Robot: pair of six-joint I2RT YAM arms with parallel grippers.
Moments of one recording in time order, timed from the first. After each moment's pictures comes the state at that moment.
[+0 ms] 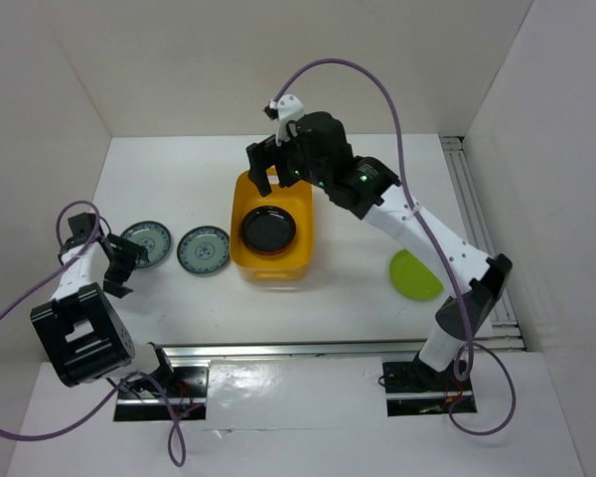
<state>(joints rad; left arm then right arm) 0.52 1.36 0.85 -0.67 0.01 -0.71 0.81 1.70 1.88 -0.53 0.06 0.08</state>
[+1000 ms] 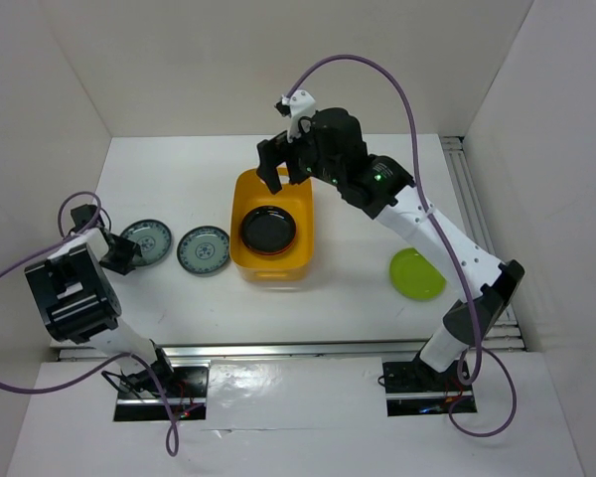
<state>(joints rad) 0.52 1.63 0.90 -0.40 0.02 -0.75 0.77 1.61 1.85 -0.53 0.00 0.05</state>
